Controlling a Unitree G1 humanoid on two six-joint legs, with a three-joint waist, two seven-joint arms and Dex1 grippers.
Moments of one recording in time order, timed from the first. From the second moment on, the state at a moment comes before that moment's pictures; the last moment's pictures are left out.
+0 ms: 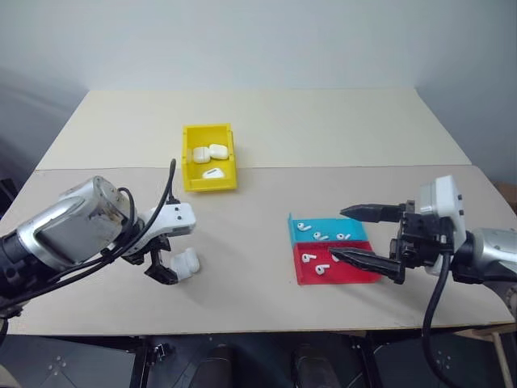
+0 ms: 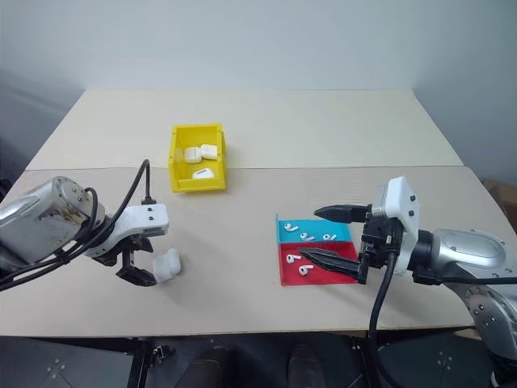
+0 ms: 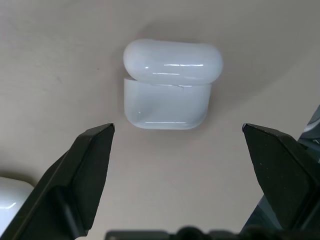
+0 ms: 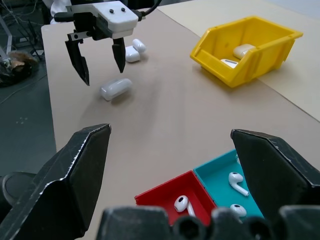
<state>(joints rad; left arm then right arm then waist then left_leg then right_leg) -0.91 1.24 -0.73 -0.38 -0.27 1.22 -1.25 -0.12 -0.91 -0.30 -0.61 0.89 0.68 0.90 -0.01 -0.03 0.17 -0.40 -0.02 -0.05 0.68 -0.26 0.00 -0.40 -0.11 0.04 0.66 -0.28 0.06</state>
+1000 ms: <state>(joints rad) -0.90 1.11 -0.79 -0.30 -0.15 1.20 -1.25 -0.08 -0.91 -0.34 -0.64 0.93 0.68 0.87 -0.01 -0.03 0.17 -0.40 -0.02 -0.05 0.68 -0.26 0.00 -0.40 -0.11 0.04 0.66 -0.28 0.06</state>
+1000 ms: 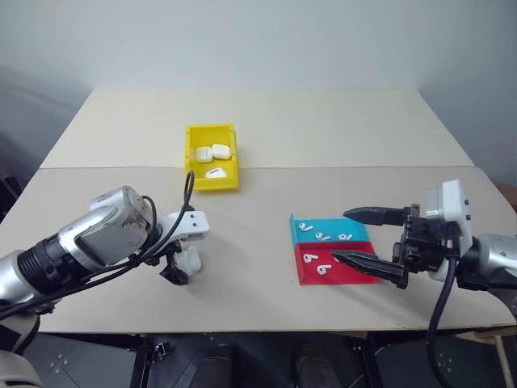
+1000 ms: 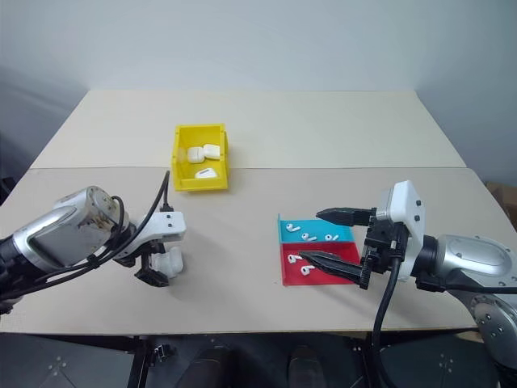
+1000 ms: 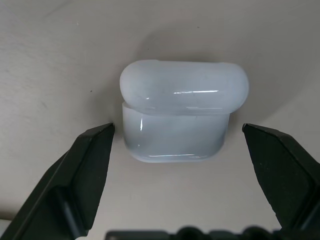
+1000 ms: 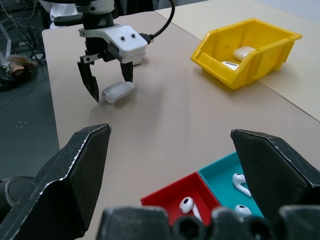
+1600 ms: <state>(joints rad) -0.89 1.09 -0.78 -0.32 -0.12 1.14 -1.25 -0.06 -0.91 -0.36 -0.66 0.93 0.68 0.87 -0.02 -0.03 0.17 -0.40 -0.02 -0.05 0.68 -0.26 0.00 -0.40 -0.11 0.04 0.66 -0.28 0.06</state>
